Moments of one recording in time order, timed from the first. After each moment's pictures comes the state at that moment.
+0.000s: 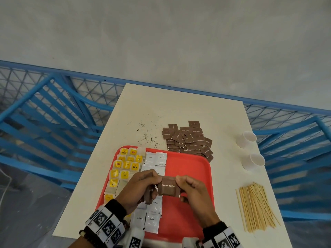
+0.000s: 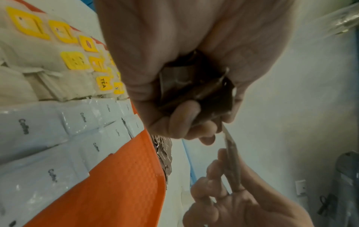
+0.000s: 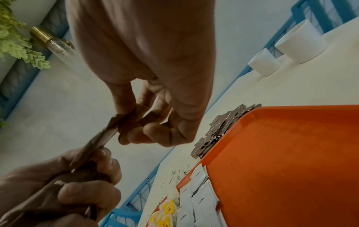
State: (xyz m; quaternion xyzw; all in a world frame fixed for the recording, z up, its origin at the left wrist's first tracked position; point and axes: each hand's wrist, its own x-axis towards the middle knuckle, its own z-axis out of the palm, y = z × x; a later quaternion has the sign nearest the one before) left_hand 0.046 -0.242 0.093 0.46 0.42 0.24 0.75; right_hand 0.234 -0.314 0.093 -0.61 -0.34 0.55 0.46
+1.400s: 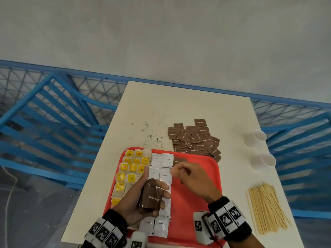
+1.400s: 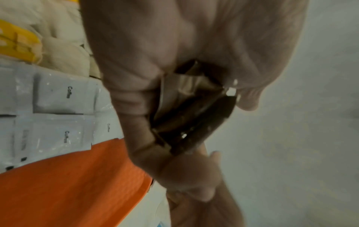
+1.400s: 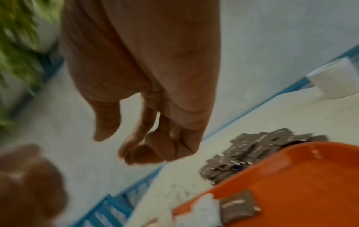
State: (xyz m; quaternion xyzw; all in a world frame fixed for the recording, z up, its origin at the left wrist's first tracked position) left_hand 0.024 -0.235 0.087 0.21 0.36 0.19 0.89; right_hand 0.239 -0.247 0.092 -0.64 -0.53 0.47 0.30
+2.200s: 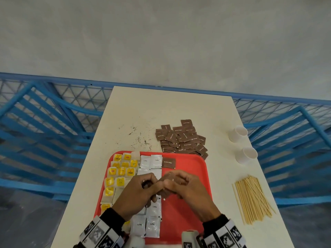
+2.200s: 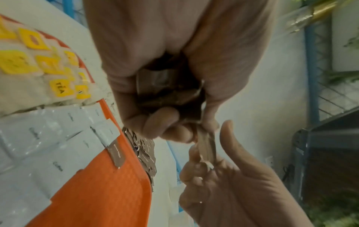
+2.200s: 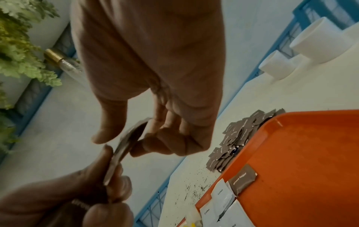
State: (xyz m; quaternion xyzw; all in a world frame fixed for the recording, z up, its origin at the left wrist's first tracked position) left_hand 0.050 -0.239 0.111 0.58 0.42 0.22 0.67; right_hand 0.226 -0.301 0.129 -0.58 -0.33 0.58 0.48
